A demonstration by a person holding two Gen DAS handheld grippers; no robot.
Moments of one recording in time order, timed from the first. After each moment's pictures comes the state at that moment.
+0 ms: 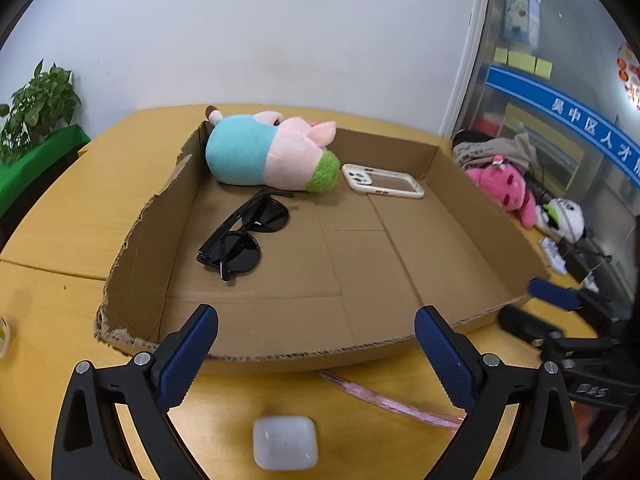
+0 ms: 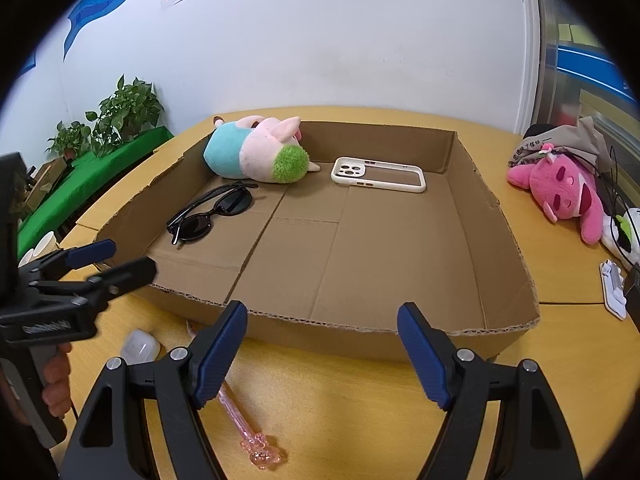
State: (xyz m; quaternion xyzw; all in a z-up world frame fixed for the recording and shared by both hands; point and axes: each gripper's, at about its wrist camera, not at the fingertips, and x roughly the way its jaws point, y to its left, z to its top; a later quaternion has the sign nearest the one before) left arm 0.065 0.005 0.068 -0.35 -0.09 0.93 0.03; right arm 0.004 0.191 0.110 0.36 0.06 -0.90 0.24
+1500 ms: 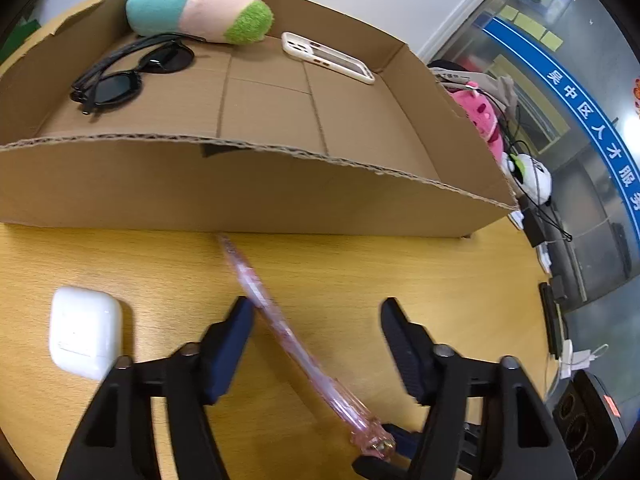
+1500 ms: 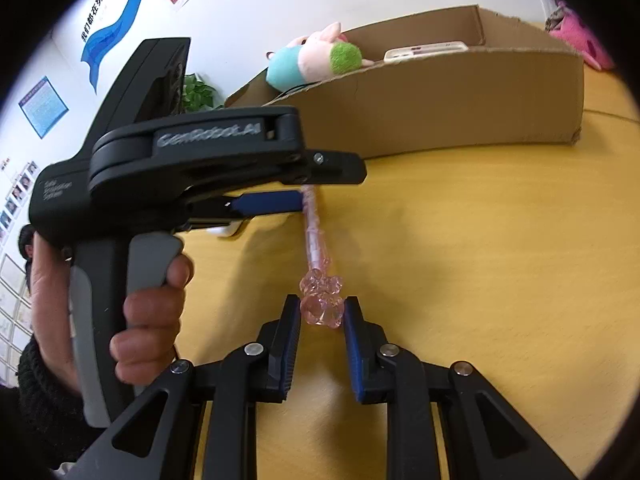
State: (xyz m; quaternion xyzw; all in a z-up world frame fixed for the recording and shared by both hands) left arm 0.062 0.081 -0.003 -0.50 -0.19 0.84 0.10; right arm 0.102 0.228 0.028 0.46 -0.07 -0.81 0.36
